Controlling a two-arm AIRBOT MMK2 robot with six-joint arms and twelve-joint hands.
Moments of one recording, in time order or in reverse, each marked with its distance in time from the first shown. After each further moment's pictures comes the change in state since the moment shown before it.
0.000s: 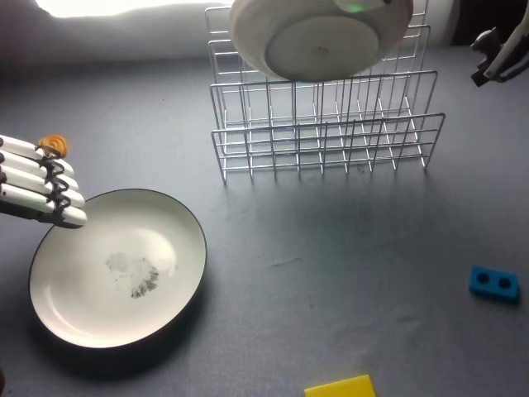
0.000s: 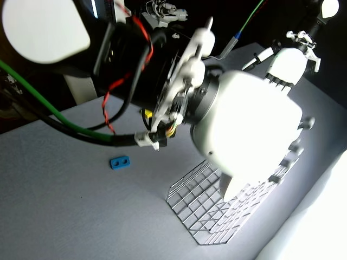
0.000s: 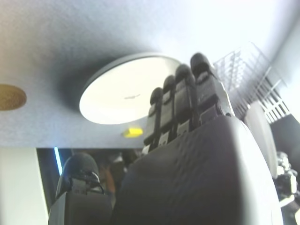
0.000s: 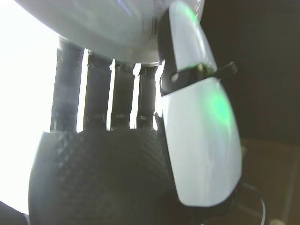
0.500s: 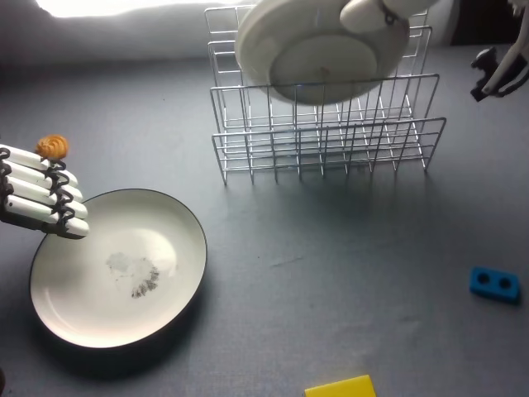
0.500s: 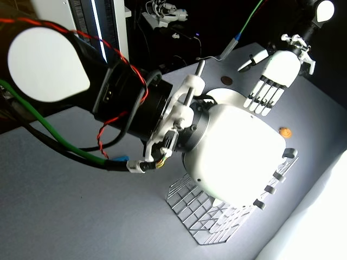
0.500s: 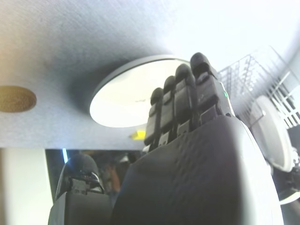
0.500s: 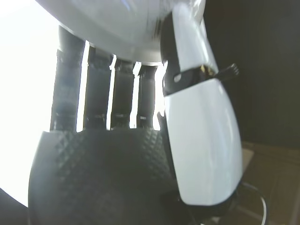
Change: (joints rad) left arm 0.031 -0.006 -0.018 0.003 0.015 0.007; right arm -0.086 -0.035 0.079 0.019 0.046 0.002
